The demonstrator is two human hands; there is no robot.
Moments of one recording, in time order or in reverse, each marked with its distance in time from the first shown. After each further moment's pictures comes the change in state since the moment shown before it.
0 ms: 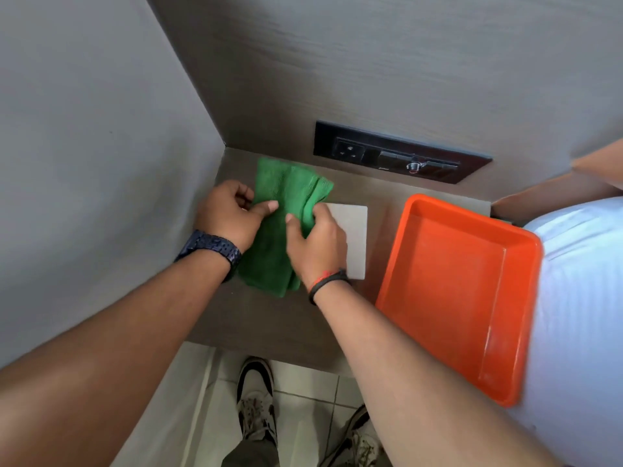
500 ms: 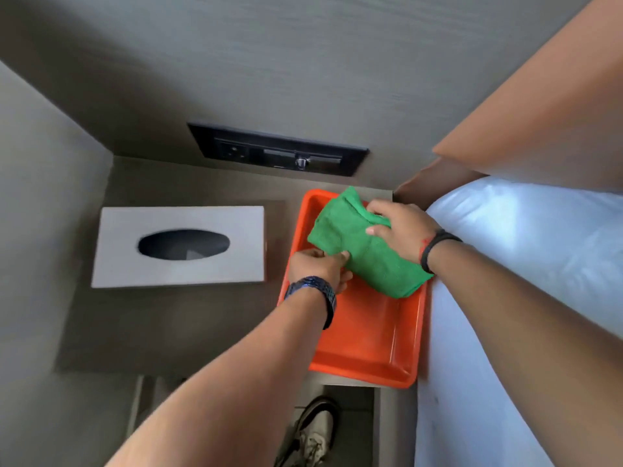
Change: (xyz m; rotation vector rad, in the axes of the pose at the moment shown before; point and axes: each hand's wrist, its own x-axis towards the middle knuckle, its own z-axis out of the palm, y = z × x) left_hand -0.137 0.112 0.210 -0.676 -0.482 -0.713; right_hand 0.081 0.139 -0.252 -0.662 -0.382 -0.044
